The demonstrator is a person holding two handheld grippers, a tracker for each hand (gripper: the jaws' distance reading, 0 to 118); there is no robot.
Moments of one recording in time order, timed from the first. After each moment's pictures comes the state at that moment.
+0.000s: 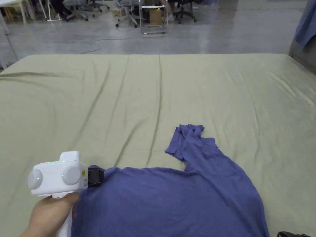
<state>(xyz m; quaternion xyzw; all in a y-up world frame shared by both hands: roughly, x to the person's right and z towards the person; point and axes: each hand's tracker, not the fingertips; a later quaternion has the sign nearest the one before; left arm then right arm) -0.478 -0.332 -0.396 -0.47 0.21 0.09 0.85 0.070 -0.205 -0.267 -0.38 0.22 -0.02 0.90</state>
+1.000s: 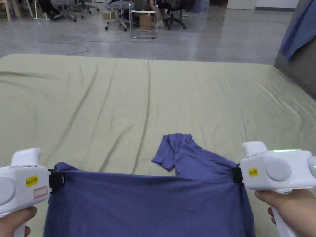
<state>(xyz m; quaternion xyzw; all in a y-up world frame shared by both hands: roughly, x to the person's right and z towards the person) -0.455 -0.217 -0.315 -0.38 0.12 0.17 0.90 0.003 -0.215 -0.491 -0.44 0.18 0.08 0.88</state>
